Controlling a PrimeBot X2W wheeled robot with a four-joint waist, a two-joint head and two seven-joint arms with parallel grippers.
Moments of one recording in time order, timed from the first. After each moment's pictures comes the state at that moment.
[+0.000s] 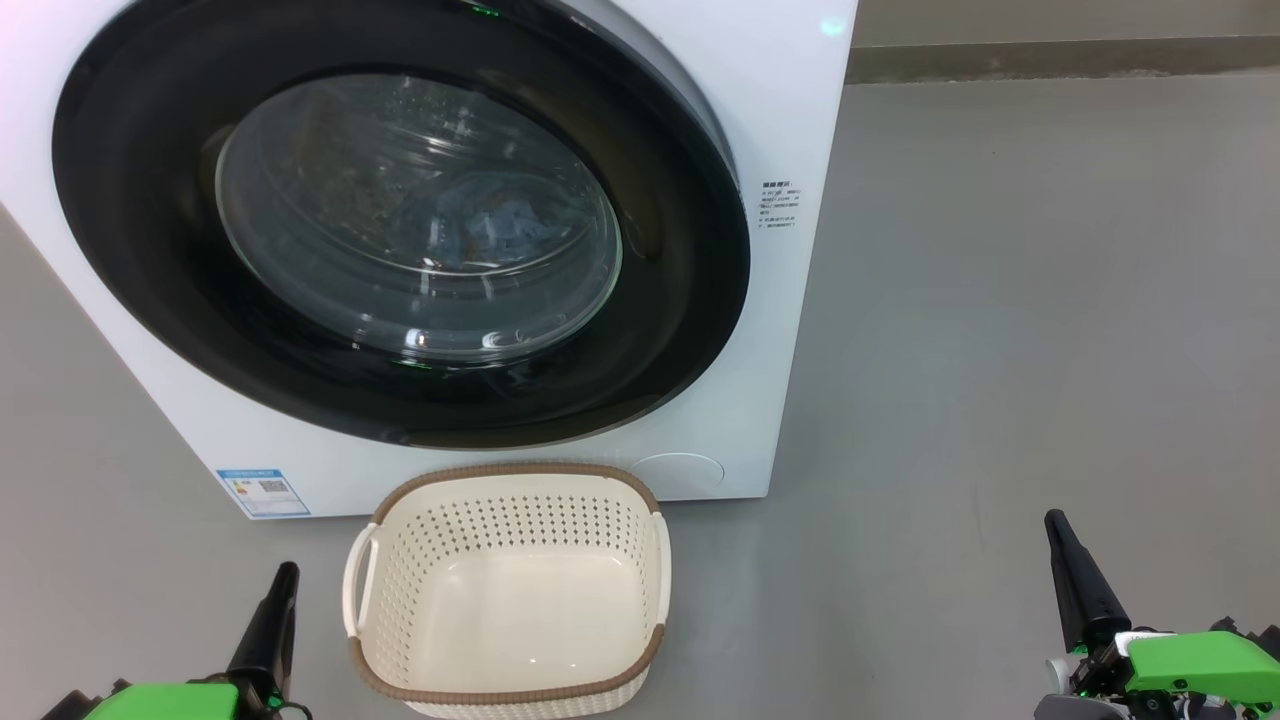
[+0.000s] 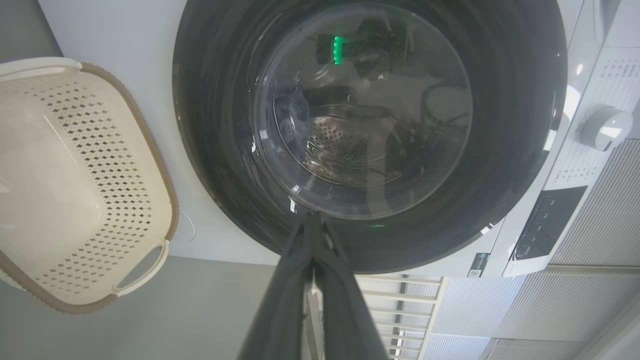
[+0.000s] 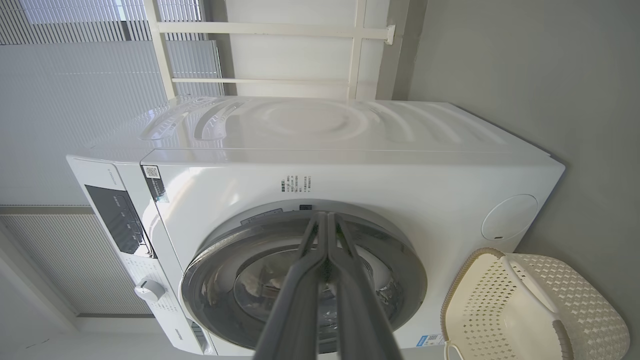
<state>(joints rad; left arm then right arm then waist) -0.06 0.04 0.07 0.26 -1.62 -0.13 0.10 -0.07 -0.05 -0.14 0.27 1.60 0.13 0.11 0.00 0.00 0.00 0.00</state>
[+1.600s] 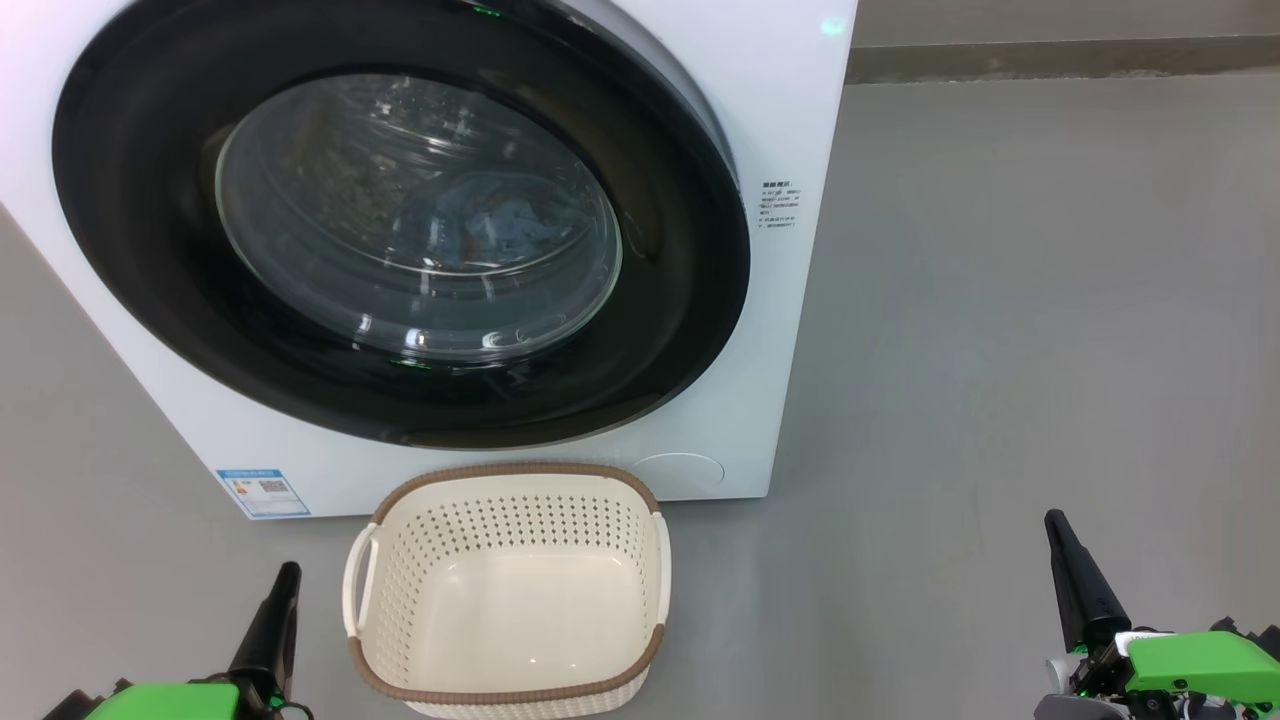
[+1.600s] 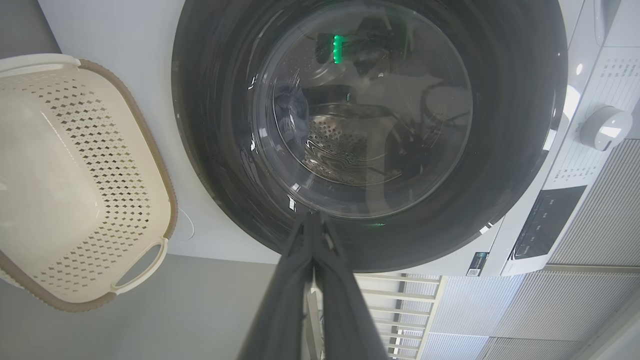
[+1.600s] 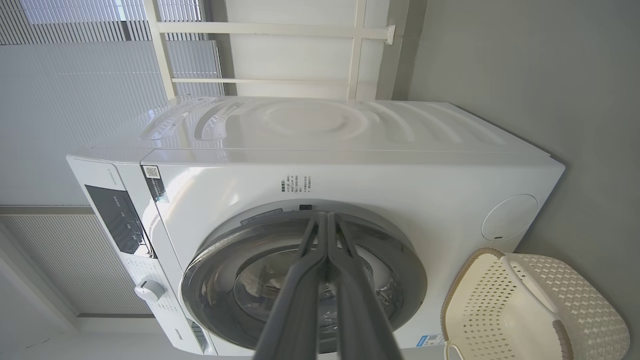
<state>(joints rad) -0.06 0.04 0.07 0.26 -1.62 -0.13 0.11 -0.07 -0.05 -0.14 0.27 1.60 0.13 0.11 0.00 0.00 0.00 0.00</state>
